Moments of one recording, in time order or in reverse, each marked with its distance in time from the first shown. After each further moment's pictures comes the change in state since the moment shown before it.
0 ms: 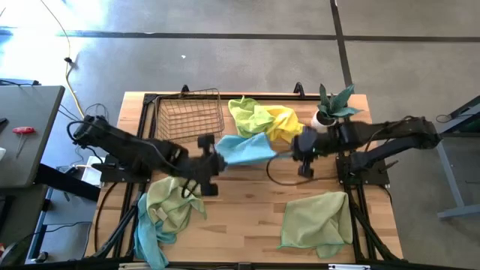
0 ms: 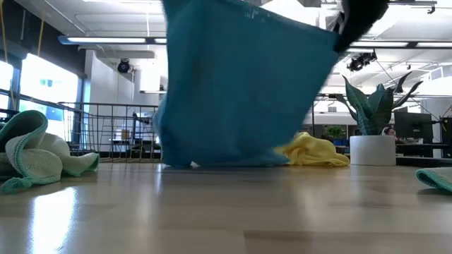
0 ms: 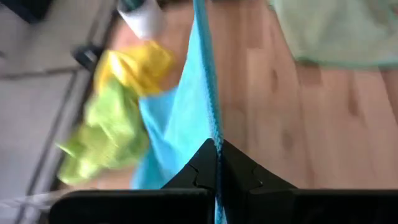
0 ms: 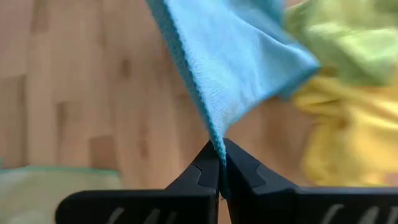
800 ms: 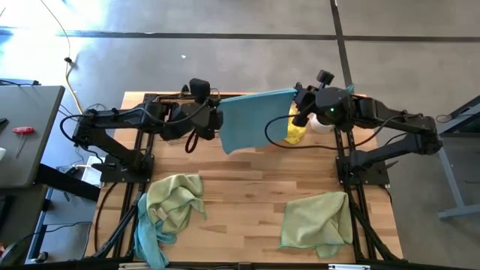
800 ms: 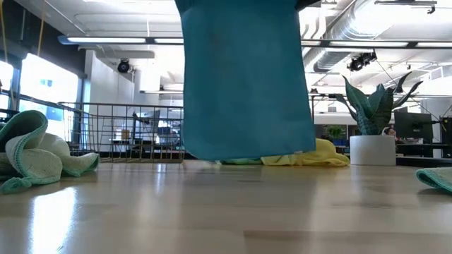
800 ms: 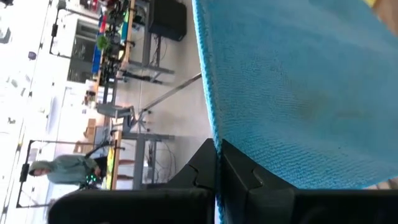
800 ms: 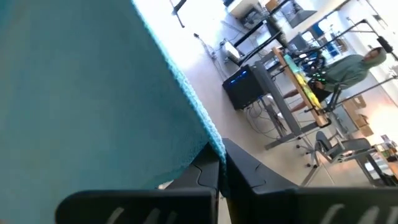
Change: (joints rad) left arm 0.347 -0.038 0.234 -0.029 -0.336 0.871; right arm -0.249 0.002 0.299 0.278 0.621 -0.705
